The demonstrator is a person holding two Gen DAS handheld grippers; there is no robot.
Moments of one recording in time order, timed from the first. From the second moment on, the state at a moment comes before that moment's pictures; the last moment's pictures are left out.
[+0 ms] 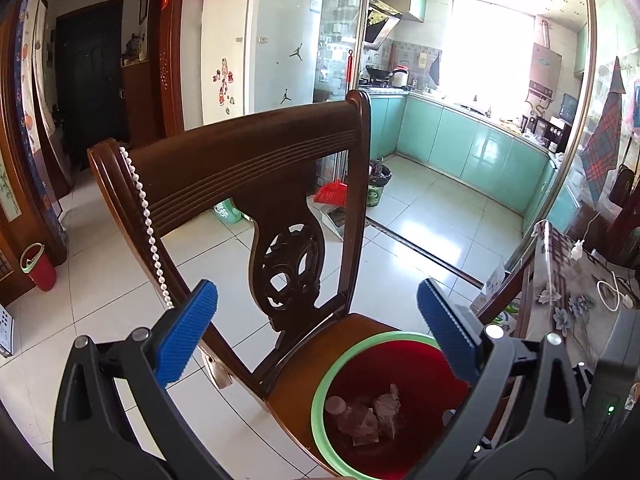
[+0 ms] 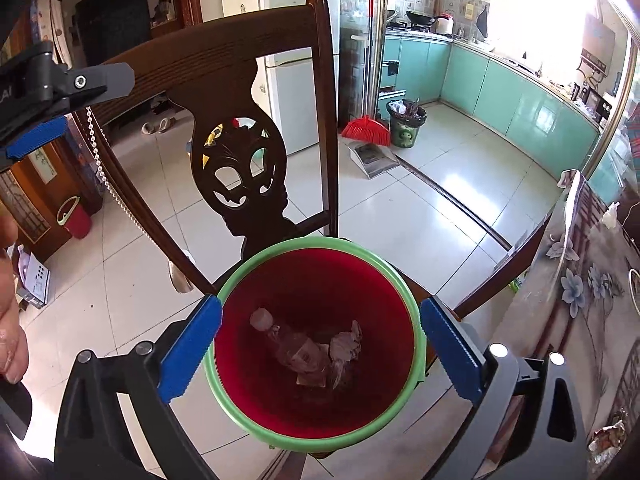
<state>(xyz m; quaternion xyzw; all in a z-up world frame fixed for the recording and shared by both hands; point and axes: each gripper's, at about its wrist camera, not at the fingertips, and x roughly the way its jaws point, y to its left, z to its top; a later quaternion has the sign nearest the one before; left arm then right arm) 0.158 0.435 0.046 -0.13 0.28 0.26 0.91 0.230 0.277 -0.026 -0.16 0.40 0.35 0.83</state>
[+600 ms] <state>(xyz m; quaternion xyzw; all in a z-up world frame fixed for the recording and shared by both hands) 0.149 0.290 0.097 -0.07 0.27 0.09 0.96 0.167 0.099 0.070 -0.12 0.33 0.26 0.90</state>
